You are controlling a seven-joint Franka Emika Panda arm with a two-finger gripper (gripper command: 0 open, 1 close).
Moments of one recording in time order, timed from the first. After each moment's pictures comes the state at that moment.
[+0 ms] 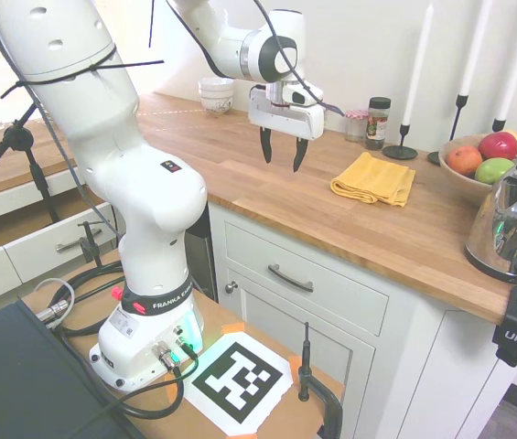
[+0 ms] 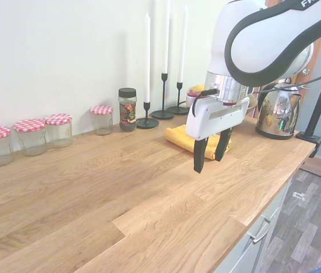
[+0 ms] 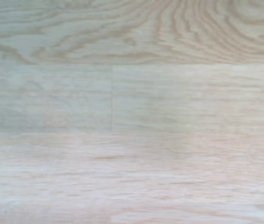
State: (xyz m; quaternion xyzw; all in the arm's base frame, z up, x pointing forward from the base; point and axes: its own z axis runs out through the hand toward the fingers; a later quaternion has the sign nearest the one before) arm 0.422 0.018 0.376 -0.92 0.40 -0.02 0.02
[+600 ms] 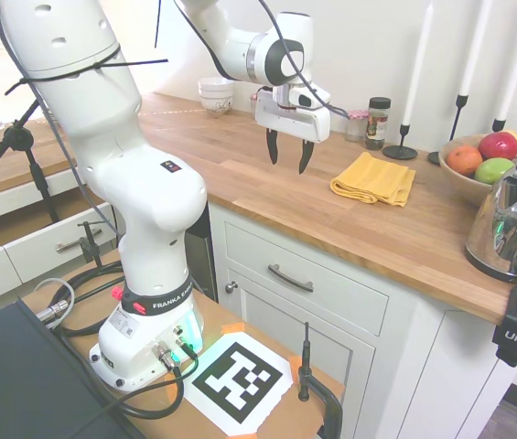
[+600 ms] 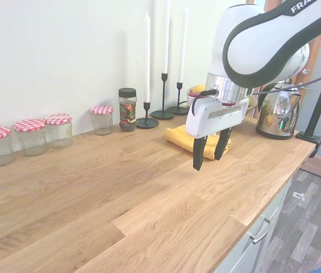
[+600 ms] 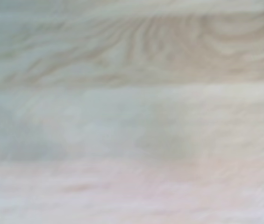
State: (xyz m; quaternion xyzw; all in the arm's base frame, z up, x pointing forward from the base) arm 0.439 -0.010 0.374 -0.91 0.42 -0.03 0.03
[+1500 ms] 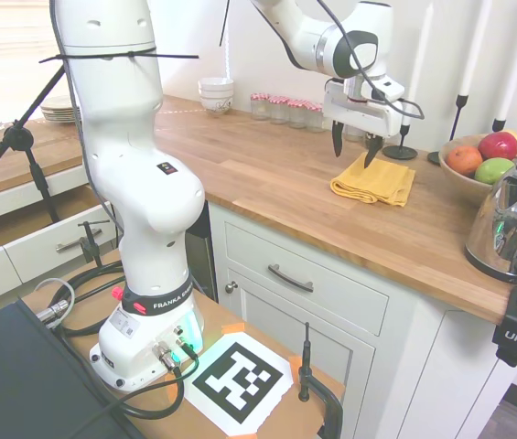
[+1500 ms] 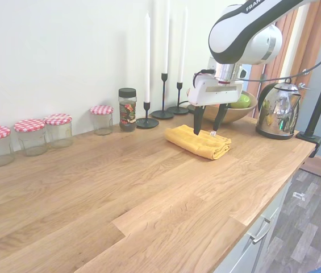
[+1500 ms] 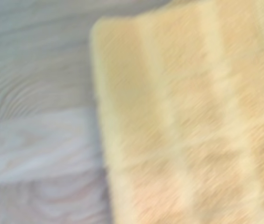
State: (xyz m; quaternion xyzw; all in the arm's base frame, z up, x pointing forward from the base) arm 0.524 -0.144 0.399 -0.88 0.47 -0.04 0.04
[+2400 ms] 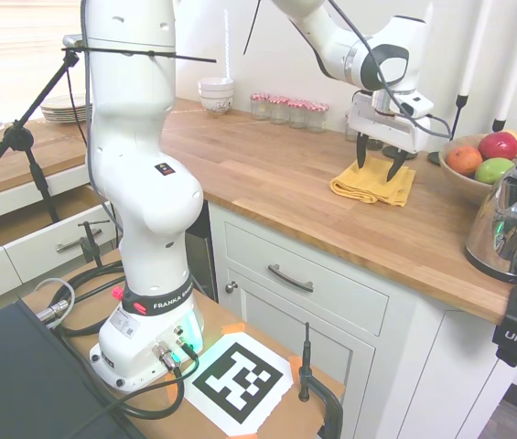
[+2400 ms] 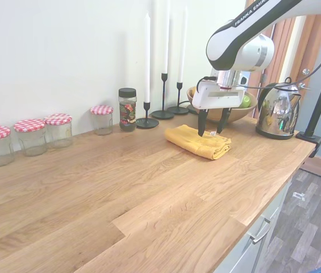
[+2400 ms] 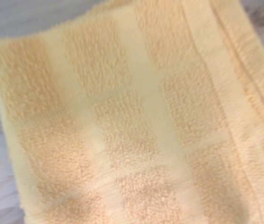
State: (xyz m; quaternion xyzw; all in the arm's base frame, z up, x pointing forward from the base) arm 0.539 -0.189 0.362 -0.87 0.49 -0.02 0.04
